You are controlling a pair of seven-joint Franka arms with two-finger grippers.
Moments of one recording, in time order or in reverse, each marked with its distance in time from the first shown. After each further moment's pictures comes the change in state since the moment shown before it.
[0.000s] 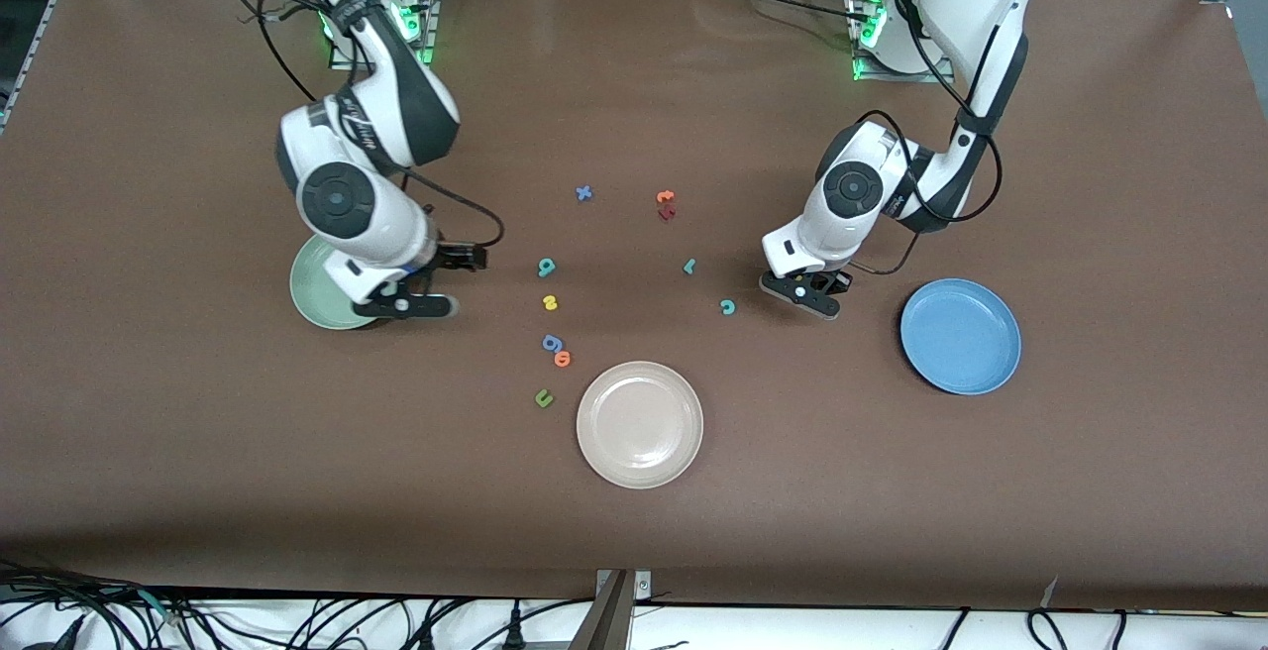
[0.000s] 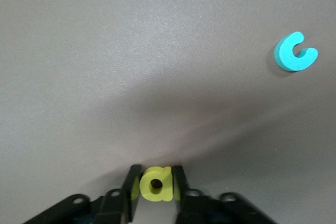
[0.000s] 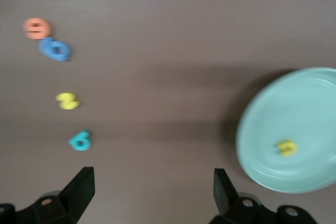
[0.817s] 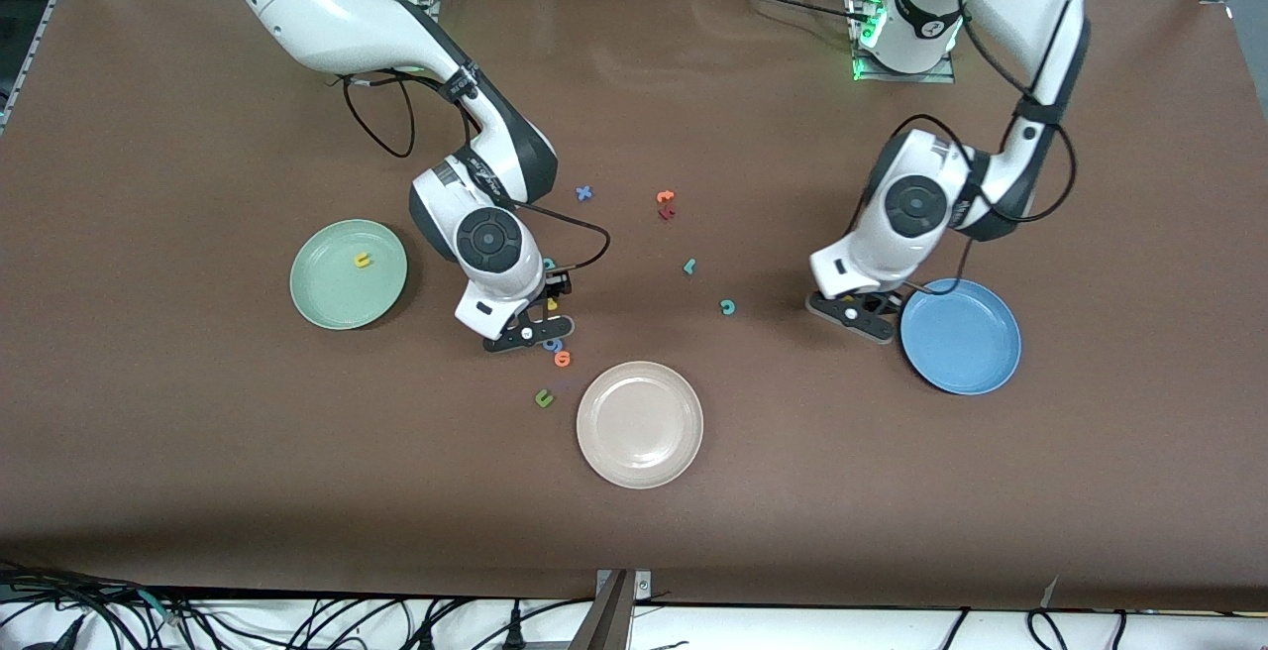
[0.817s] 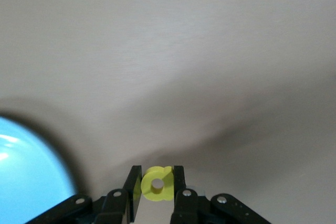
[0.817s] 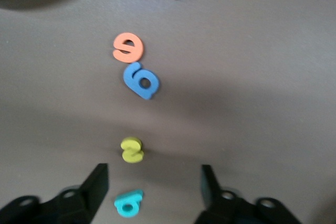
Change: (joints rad) left arm 0.118 -0.069 0.037 0.068 -0.015 -0.124 0.204; right arm 0.138 0.300 0.009 0.205 -0.140 0.134 -0.045
